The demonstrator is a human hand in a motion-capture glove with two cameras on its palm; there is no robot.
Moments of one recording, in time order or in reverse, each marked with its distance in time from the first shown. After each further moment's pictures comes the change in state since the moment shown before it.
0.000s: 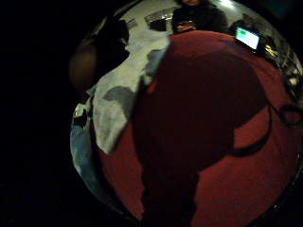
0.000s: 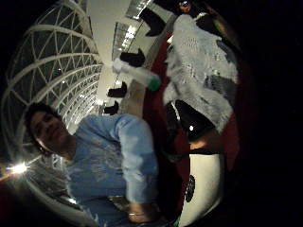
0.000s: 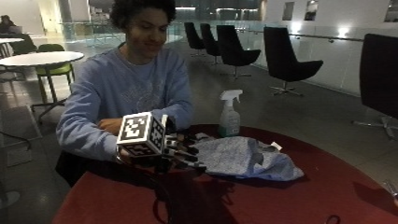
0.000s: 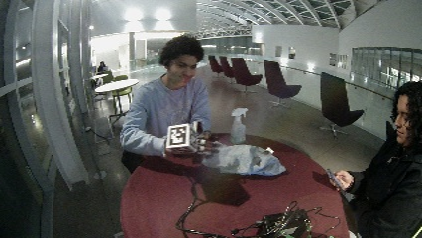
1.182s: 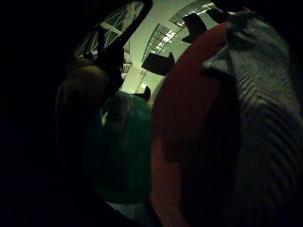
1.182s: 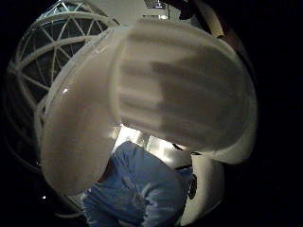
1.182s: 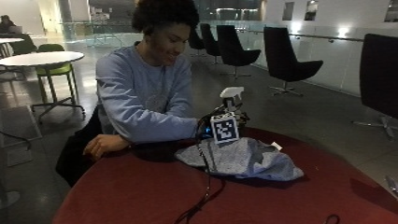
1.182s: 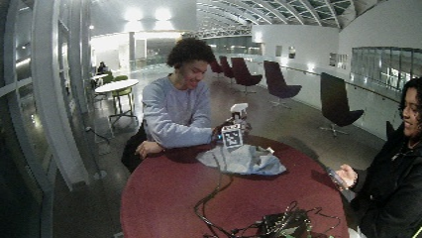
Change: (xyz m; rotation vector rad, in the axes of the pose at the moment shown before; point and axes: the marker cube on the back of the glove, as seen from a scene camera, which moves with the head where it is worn) arm -0.180 -0.155 0.214 -0.076 -0.620 -0.104
